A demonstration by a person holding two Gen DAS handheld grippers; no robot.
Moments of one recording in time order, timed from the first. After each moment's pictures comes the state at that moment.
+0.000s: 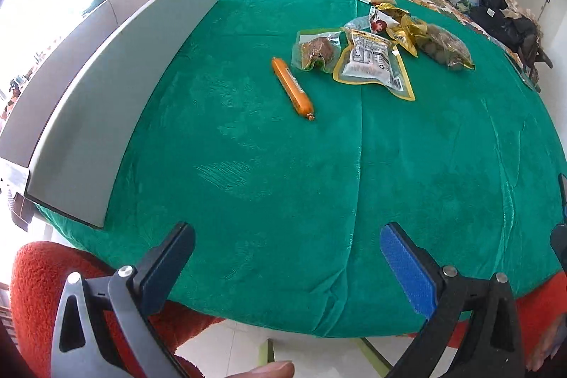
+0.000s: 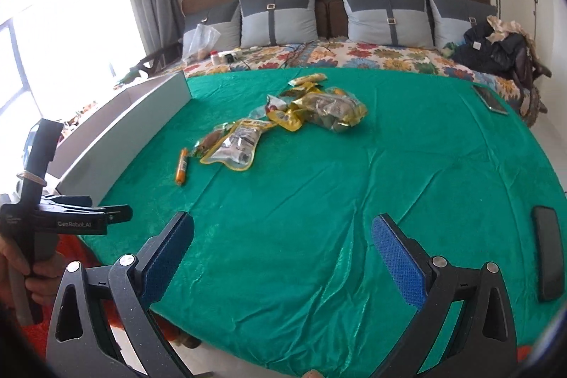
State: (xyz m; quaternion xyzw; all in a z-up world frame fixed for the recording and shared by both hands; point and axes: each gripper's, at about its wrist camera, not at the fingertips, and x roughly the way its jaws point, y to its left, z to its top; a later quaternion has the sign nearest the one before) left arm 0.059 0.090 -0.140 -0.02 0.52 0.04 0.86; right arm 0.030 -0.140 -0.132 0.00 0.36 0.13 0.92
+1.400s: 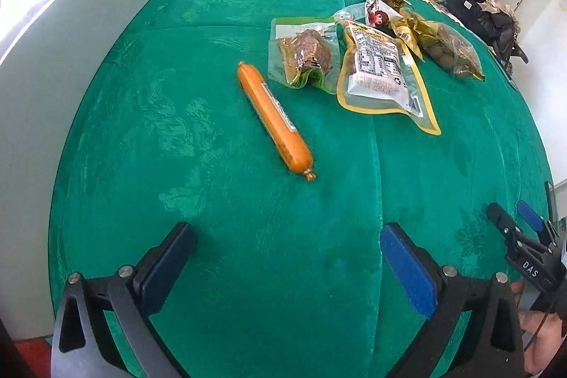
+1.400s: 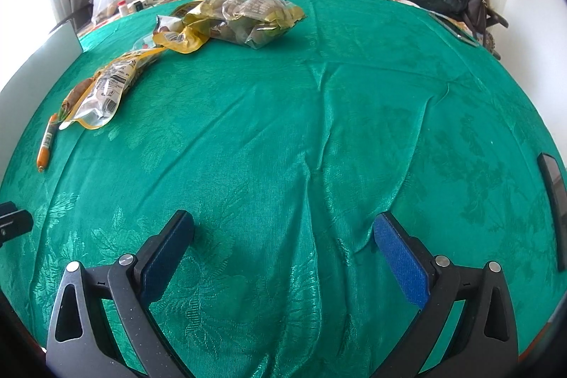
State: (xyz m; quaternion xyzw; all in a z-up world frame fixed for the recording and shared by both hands) left arm 0.160 0.124 -0.183 -0.07 0.55 -0.05 0.83; right arm 0.132 -0.149 -0.212 0.00 0.45 -0.01 0.89
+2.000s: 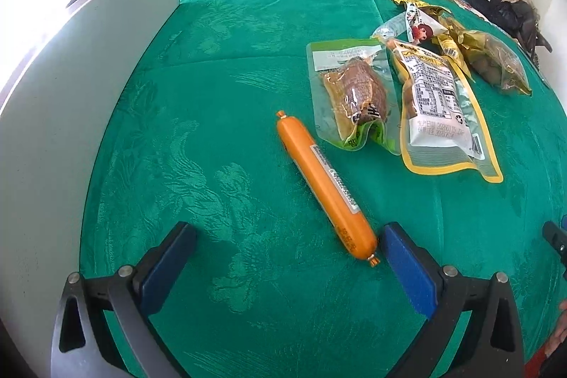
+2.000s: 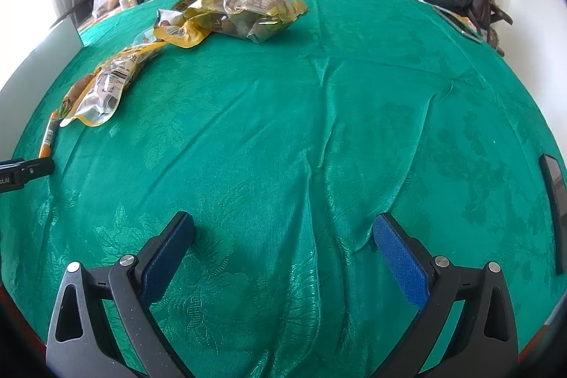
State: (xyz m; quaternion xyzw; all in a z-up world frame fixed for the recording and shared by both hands) left arm 0.197 0.138 -0.191 -0.01 0.52 0.01 0.85; right arm 0.154 -0.160 -0.203 0.03 0.49 -0.01 0.87
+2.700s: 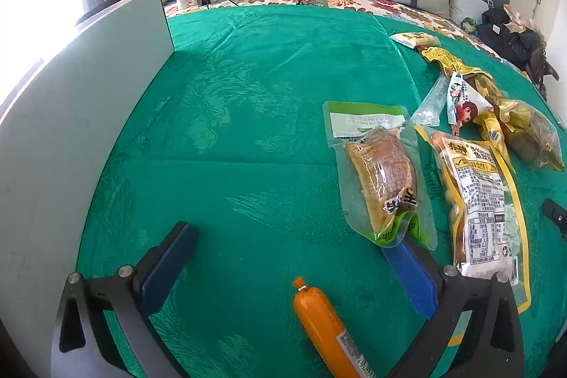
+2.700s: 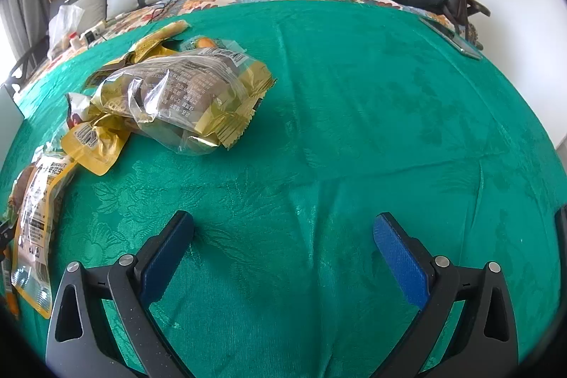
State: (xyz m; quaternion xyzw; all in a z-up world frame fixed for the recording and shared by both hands) left arm 0.284 0.149 -0.196 -0.01 0.46 0.02 0.89; right arm 0.265 -0.177 -0.210 0.04 0.45 -0.08 0.89
